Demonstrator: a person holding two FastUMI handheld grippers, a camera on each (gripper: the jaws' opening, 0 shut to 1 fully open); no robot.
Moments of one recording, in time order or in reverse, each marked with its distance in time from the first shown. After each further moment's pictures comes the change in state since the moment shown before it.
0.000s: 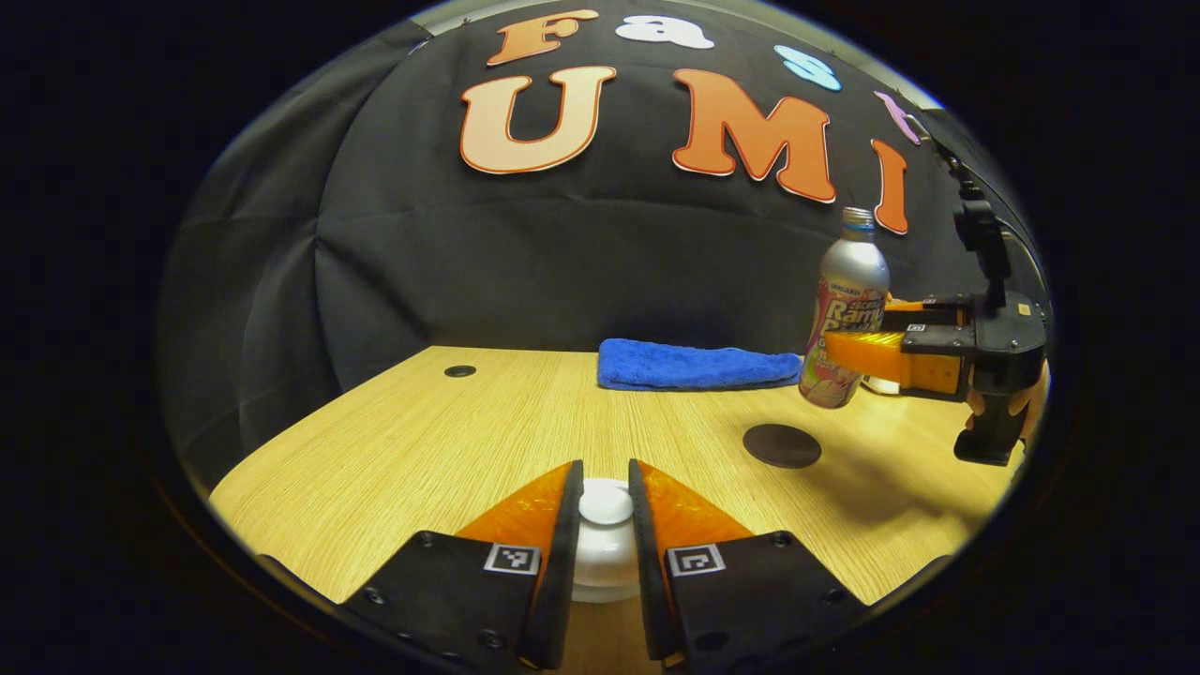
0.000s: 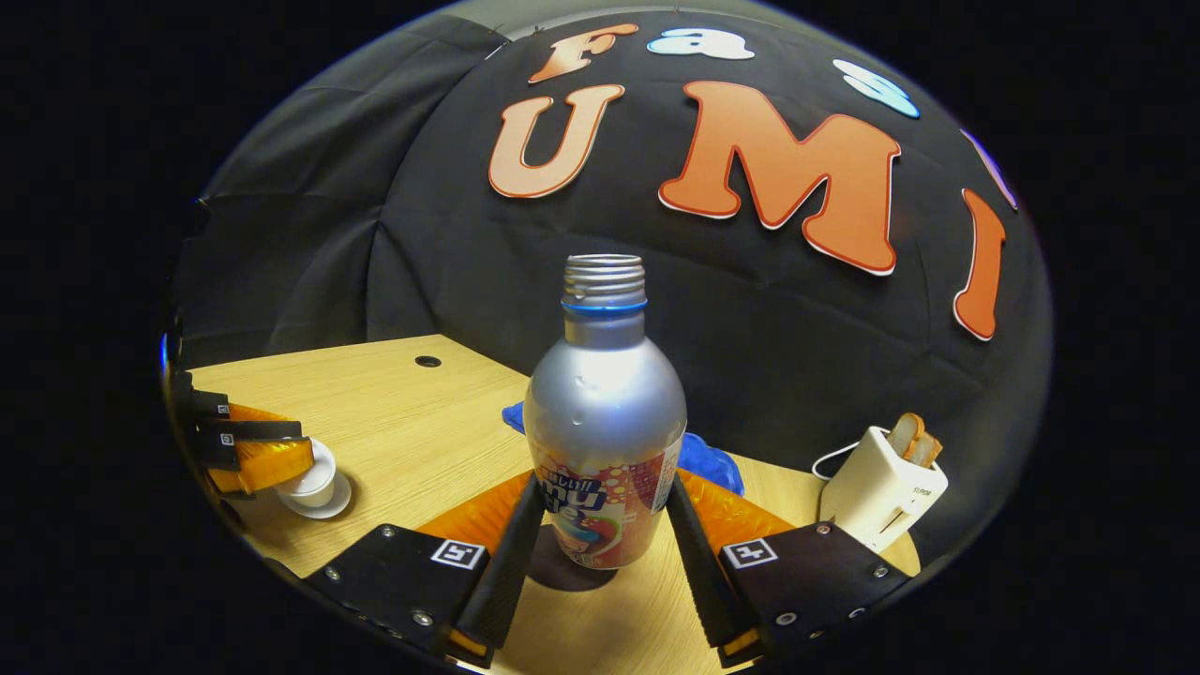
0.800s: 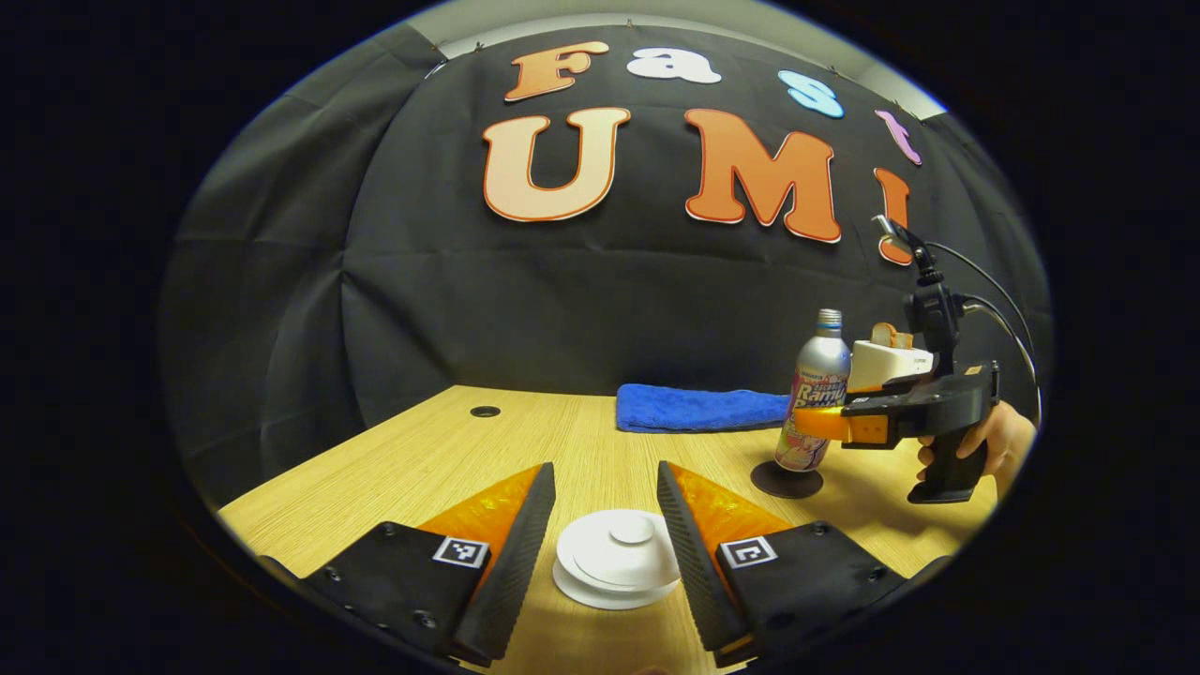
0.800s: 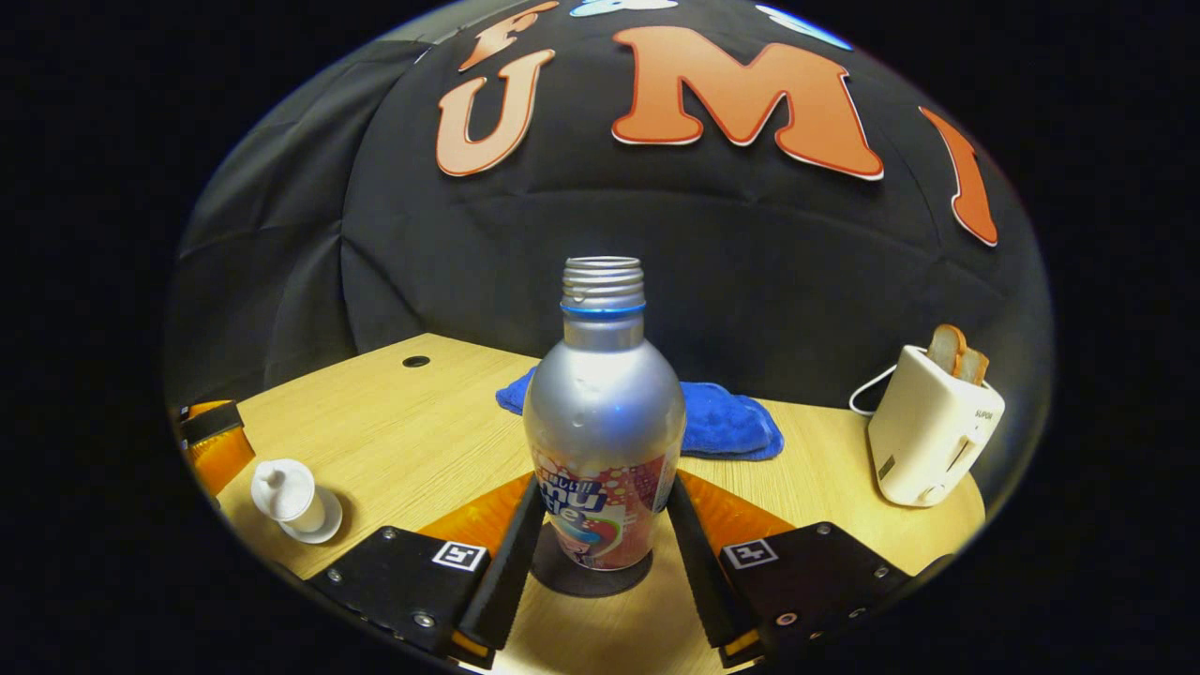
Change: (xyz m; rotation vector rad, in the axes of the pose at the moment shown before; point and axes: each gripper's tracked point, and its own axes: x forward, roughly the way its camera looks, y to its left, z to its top) left arm -0.027 0.016 0.034 0.002 -0.136 0.048; right arm 0.041 0.001 -0.043 0.208 0.110 0.017
